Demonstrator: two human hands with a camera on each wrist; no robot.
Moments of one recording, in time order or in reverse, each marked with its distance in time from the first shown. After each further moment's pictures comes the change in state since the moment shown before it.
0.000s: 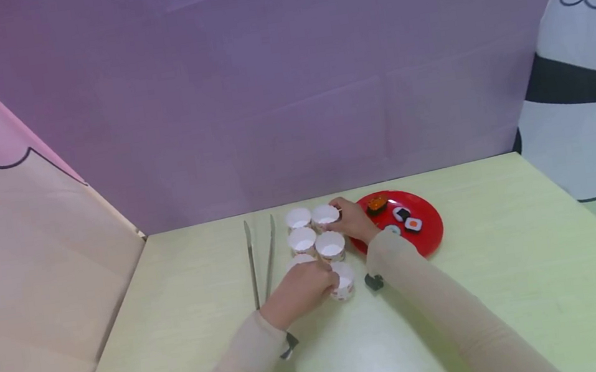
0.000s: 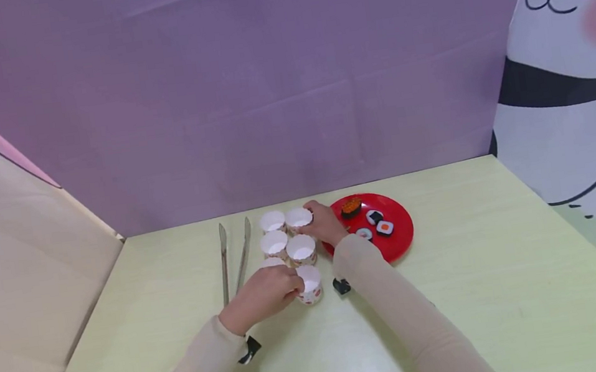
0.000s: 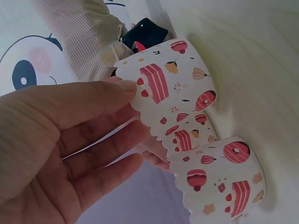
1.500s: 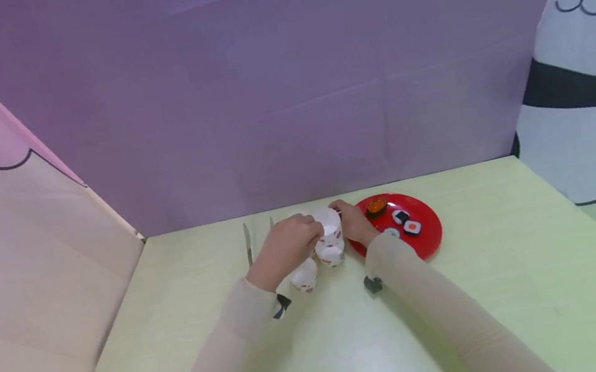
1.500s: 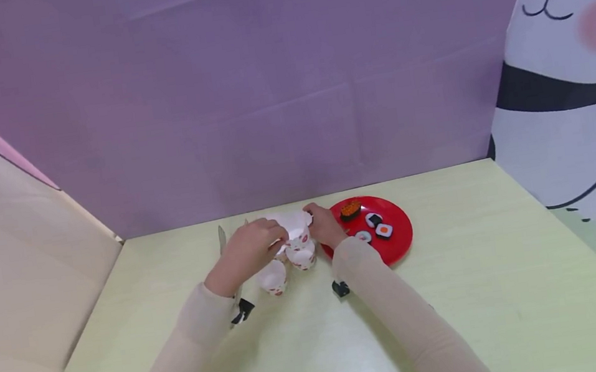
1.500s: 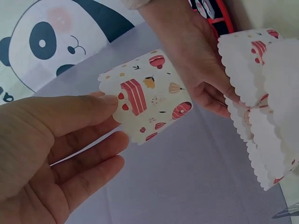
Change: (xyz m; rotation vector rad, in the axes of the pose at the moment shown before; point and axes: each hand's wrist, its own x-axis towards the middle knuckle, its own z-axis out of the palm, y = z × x) left_hand 0.031 -0.036 -0.049 0.001 0.074 -0.184; right_hand 0.004 0.003 -0.001 -0.053 0.001 -0.006
